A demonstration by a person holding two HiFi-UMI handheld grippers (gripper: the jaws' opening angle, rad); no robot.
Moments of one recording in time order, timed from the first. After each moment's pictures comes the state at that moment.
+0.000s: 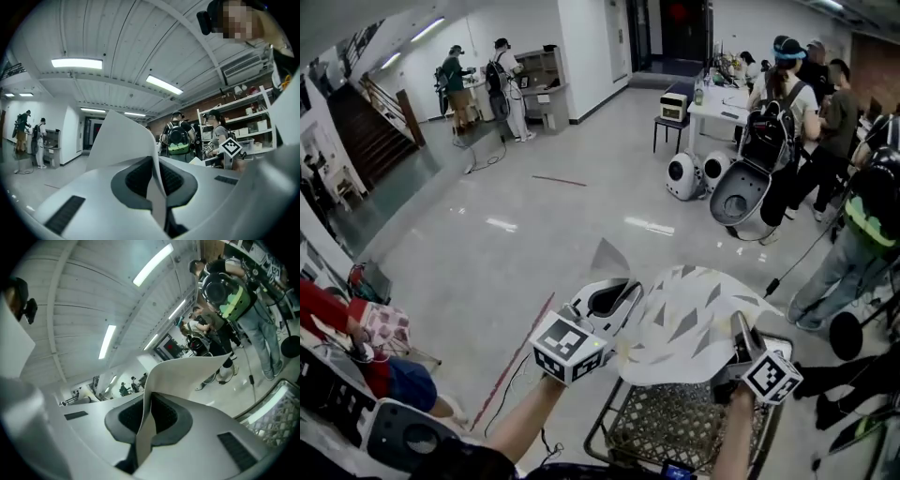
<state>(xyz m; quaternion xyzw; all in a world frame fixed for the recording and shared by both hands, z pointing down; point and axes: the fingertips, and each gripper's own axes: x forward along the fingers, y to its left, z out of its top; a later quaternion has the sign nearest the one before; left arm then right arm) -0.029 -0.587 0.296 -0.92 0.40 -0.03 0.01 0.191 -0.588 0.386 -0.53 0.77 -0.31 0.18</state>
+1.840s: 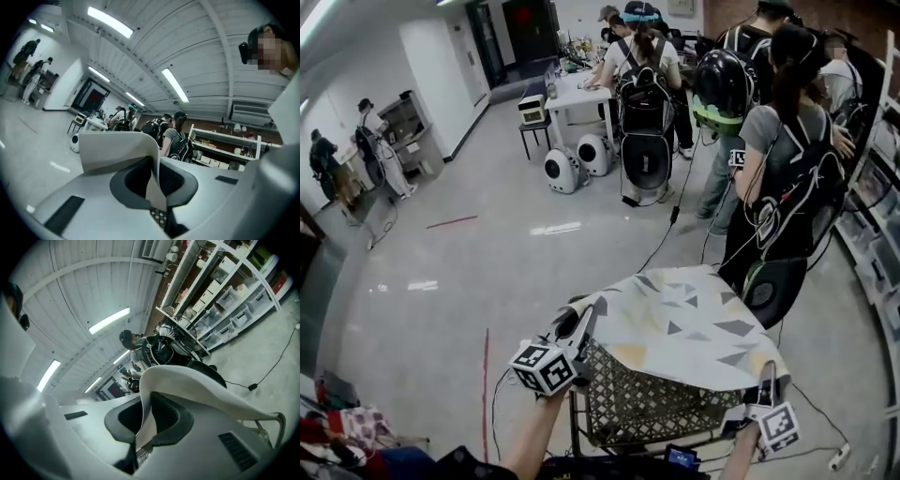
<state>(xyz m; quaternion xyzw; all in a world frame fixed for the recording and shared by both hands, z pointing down) 0.155 -0.562 0.403 -0.93 0.29 0.03 -0.22 0.472 -0.284 0.437 -0.77 0.45 -0.26 0.36</state>
